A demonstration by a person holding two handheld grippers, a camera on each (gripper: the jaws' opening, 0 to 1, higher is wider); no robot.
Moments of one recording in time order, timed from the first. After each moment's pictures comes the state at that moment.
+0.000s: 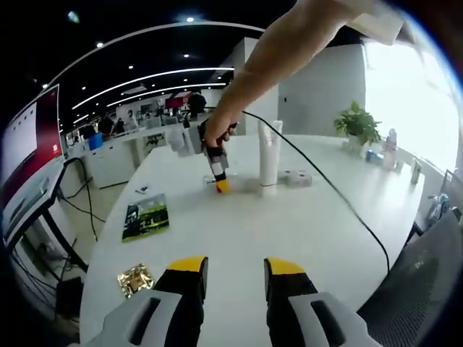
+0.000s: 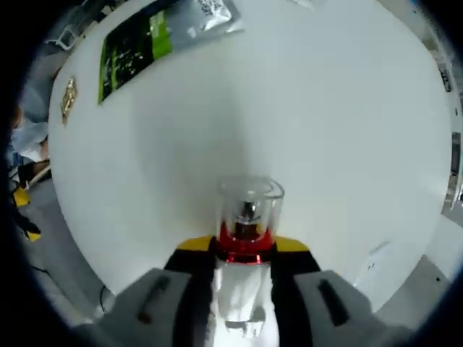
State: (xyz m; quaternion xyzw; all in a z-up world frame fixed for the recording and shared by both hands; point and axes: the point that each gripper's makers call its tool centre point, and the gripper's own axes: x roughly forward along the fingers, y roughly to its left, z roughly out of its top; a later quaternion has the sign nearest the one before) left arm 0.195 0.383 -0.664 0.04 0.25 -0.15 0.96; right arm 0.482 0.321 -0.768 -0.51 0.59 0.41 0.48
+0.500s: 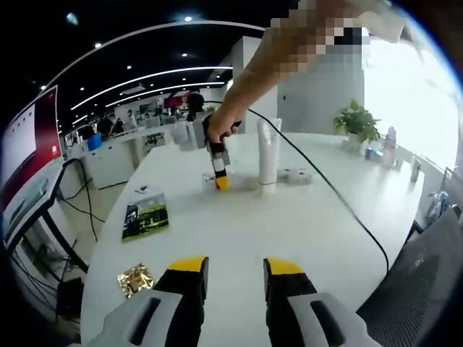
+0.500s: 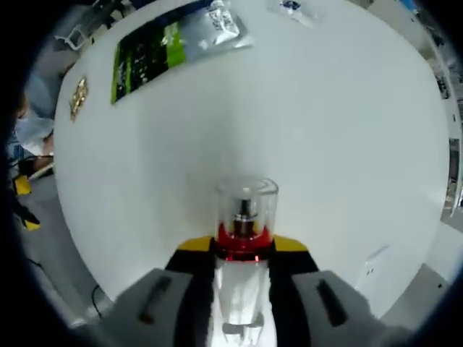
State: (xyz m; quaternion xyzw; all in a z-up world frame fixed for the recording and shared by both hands) left arm 0.194 0.381 -0.664 0.04 0.25 -0.15 0.96; right arm 0.479 0.322 -0.762 -0.49 0.56 0.44 0.50
